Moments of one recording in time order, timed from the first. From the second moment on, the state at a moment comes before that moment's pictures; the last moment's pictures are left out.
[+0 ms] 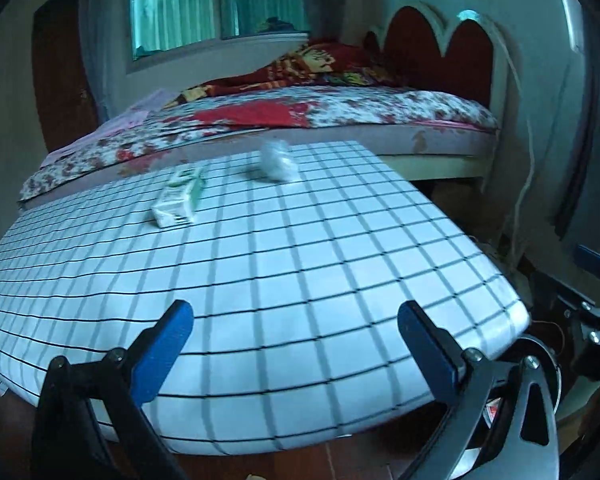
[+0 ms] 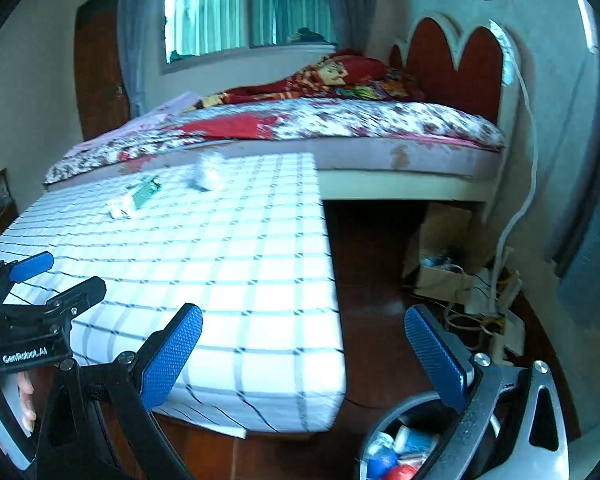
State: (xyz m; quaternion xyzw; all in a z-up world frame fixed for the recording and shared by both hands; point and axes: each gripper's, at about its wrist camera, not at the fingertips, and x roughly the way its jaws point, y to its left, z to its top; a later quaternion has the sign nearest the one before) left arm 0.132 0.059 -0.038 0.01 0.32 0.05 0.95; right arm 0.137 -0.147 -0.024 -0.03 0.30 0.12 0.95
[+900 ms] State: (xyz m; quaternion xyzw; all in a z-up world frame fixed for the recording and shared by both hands) left arm 0.295 0.212 -0.066 -0.05 0.39 0.12 0.91; right arm 0.370 0.033 -0.037 -0.10 0.37 0.23 0.89
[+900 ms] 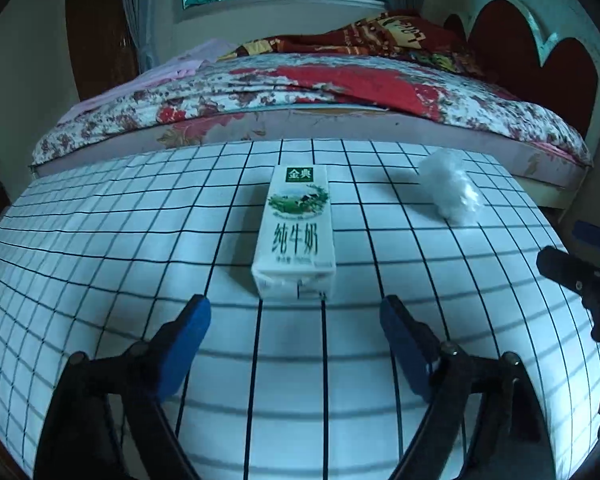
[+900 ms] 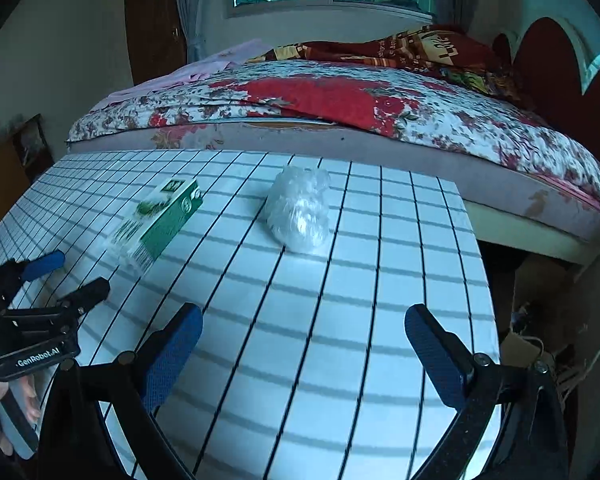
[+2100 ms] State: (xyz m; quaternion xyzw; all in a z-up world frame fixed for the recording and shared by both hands) left arm 0.248 0.190 -0.045 -0.05 0.36 0.08 0.93; right arm 0.328 0.026 -0.020 -0.09 0.36 0.26 0.89
